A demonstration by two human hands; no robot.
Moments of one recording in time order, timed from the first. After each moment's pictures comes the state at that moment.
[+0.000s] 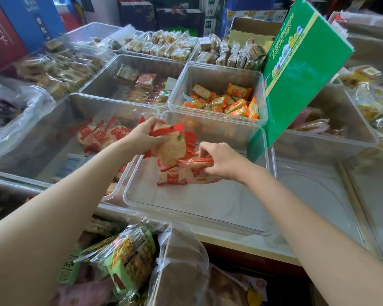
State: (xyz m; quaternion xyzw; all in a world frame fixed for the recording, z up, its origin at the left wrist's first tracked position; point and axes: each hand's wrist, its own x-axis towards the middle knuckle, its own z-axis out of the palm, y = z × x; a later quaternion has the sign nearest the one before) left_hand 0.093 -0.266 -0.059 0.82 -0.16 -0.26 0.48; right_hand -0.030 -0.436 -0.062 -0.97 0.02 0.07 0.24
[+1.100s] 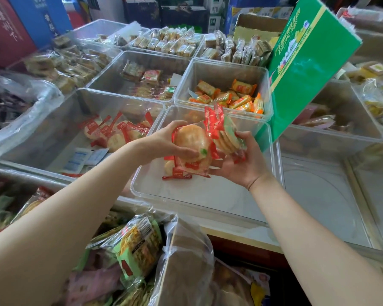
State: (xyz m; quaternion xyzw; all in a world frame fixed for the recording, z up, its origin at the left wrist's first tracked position) left_hand 0.061 -0.270 -0.054 0.79 -0.23 -0.35 0.44; right_hand -0.046 -0.451 -0.101 -0.35 0.13 0.09 0.92
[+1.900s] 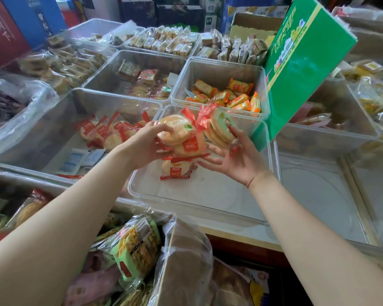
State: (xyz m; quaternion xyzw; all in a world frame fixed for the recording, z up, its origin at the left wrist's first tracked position) left_hand 0.077 -0.263 -0.071 0.61 -0.02 -0.39 0.69; right_hand -0.045 -0.453 -0.098 -0.36 0.16 0.06 0.92
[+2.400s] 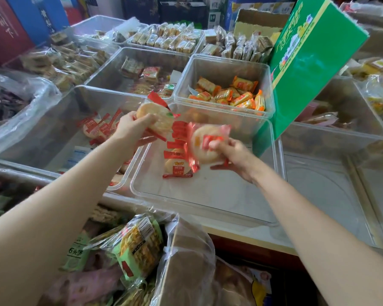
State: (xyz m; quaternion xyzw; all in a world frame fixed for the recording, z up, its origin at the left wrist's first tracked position) left_hand 0.092 -0.249 -0.063 0.73 0.02 -0.18 0.66; right_hand -0.037 -0.439 -0.087 -0.67 0.23 0.03 0.70
